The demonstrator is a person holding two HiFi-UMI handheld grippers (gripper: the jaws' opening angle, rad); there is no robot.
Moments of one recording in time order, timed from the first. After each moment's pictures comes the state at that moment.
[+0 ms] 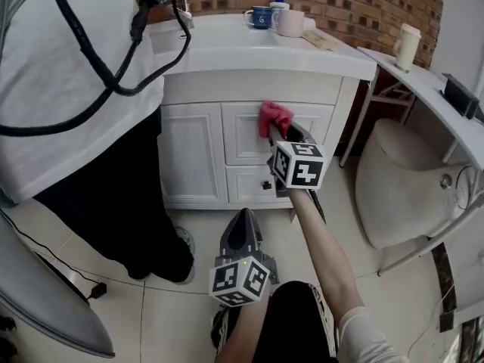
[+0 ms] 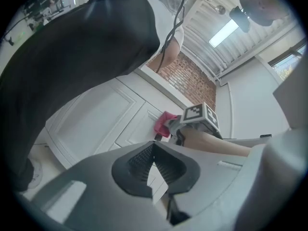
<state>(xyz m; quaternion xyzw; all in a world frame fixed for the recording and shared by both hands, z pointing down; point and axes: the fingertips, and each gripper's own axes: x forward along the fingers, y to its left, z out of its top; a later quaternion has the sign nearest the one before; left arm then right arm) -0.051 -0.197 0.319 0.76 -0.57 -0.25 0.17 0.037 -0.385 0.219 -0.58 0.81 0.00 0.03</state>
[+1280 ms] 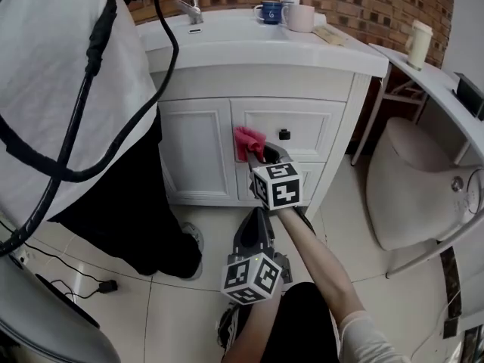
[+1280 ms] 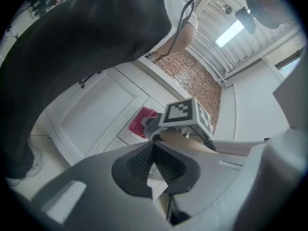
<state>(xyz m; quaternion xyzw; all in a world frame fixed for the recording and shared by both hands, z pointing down) -0.038 -0.203 0.336 0.75 -0.58 -0.26 0.20 -0.050 -0.364 0.292 -0.49 0.87 0.00 -0.04</state>
